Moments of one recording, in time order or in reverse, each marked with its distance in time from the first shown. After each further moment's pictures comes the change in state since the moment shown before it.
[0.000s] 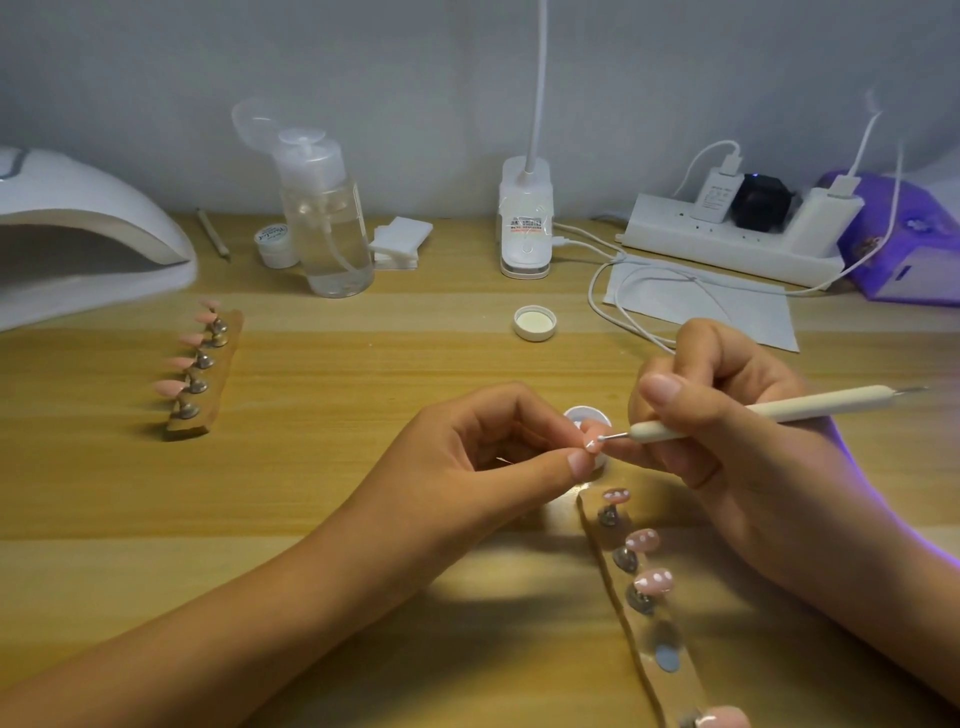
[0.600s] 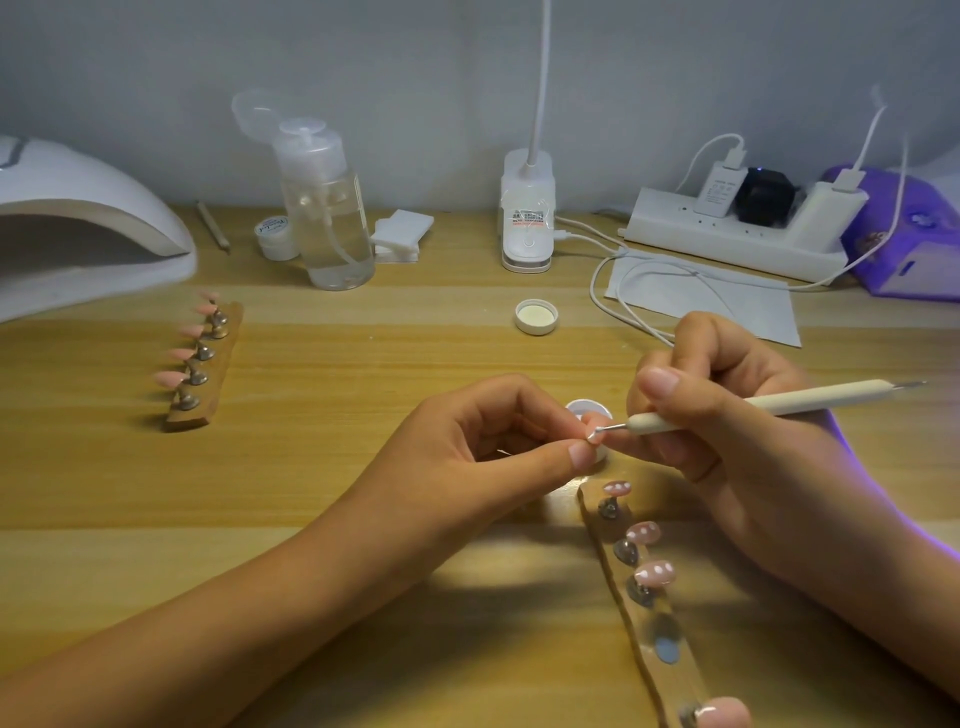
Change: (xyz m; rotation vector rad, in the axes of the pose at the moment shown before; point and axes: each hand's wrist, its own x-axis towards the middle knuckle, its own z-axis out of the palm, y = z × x) left_hand 0.000 0.000 0.000 0.004 -0.007 0.008; right_hand 0.000 -0.003 0.004 -0.008 0.039 0.030
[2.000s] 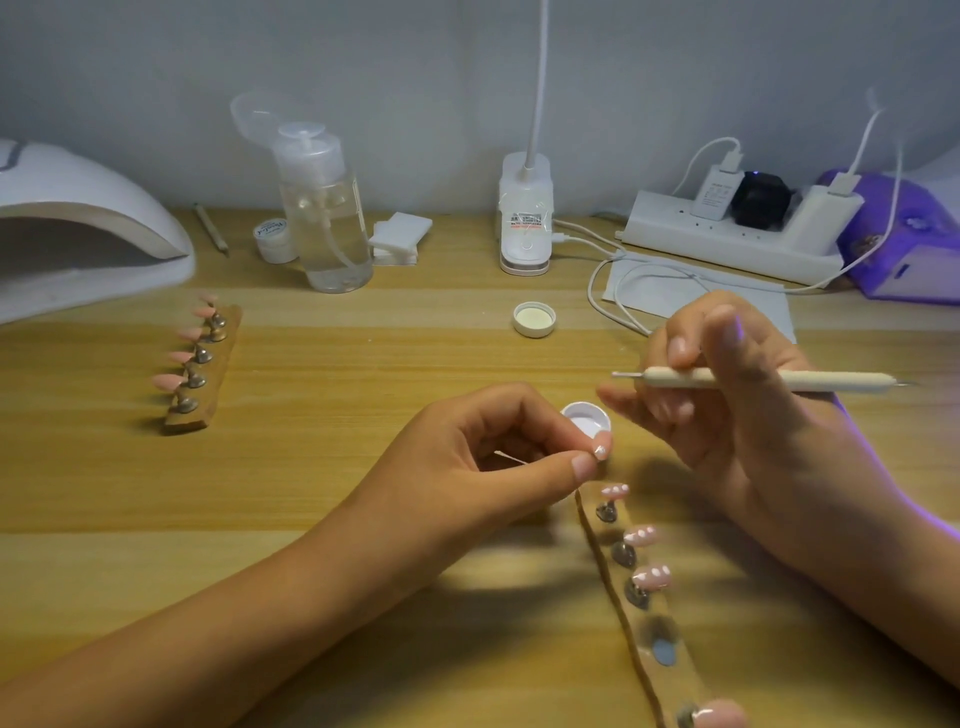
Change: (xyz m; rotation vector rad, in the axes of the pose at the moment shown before) left_hand 0.001 -0.006 -0.001 0.048 -0.007 0.016; right_hand 0.008 0.002 -0.013 0.069 -0.061 -0.046
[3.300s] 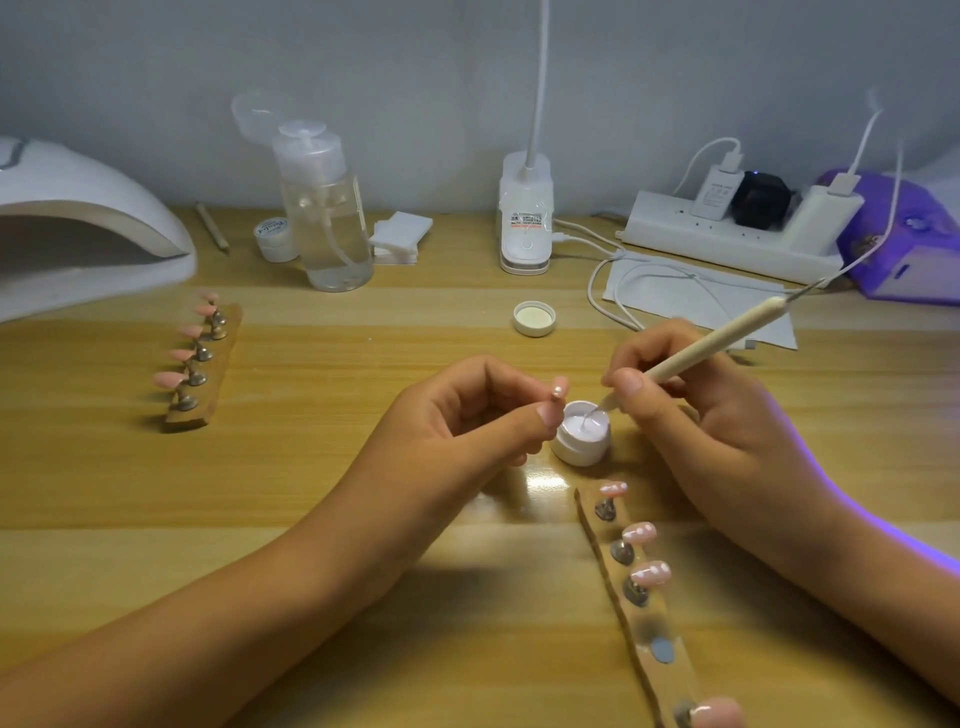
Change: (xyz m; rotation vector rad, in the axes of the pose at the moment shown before) left_hand 0.003 -0.002 -0.005 -0.120 0.143 -0.008; right_hand -0.002 0.011 -0.004 -0.899 0.013 -0.169
